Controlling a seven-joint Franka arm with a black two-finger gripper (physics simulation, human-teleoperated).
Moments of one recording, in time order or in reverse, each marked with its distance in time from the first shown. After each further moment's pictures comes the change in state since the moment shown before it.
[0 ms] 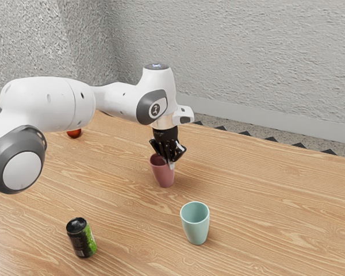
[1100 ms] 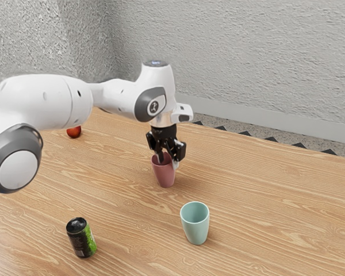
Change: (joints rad) arm -0.003 -0.021 0.002 -0.008 0.014 -0.020 0.014
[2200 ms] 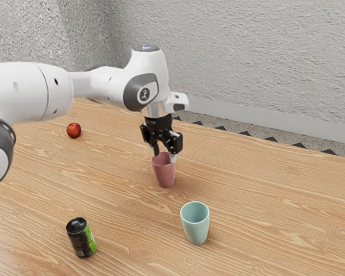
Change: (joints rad) arm -0.033 -0.162 0.008 -0.112 -0.017 -0.036 -0.009
